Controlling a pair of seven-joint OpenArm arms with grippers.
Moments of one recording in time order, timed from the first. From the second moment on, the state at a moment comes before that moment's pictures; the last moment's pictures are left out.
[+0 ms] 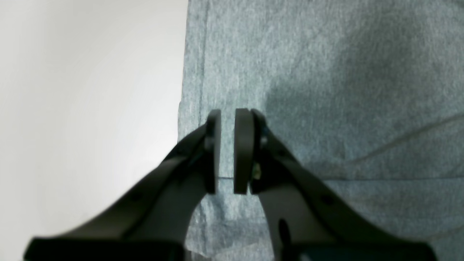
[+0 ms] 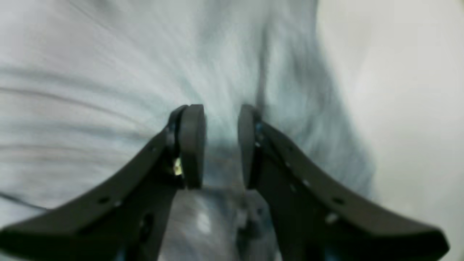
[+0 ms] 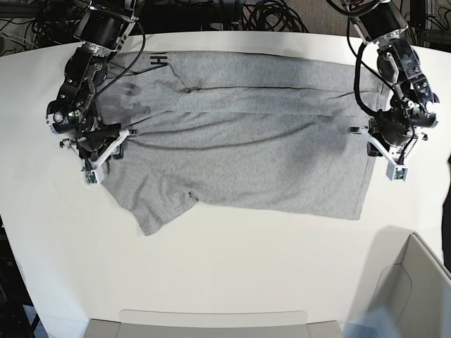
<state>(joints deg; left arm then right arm) 1.4 -13.0 -28.2 100.6 -16.8 -25.1 69.1 4.3 2.3 23.8 93.7 7.7 33.6 -59.0</state>
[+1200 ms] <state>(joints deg) 1.3 -12.7 -28.3 100.7 -16.6 -24.9 69.1 41.4 15.3 8.2 20.4 8.9 41.5 -27.8</state>
